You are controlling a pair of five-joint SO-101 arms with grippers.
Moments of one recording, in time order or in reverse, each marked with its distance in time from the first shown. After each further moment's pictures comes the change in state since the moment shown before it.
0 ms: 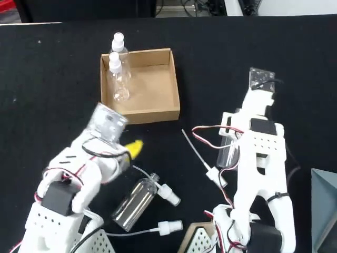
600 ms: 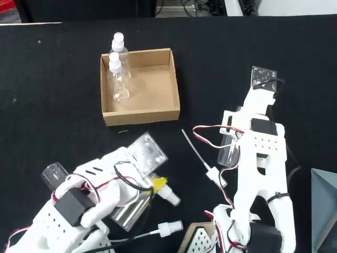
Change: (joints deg) left arm 21.5 -0.1 0.8 5.9 -2.0; right arm 0.1 0.0 0.0 -1.0 -0.2
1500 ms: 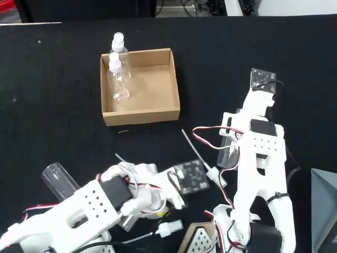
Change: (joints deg) left arm 13.2 25.7 -3.4 0.0 -7.6; right arm 0.0 0.0 1.0 0.0 0.0
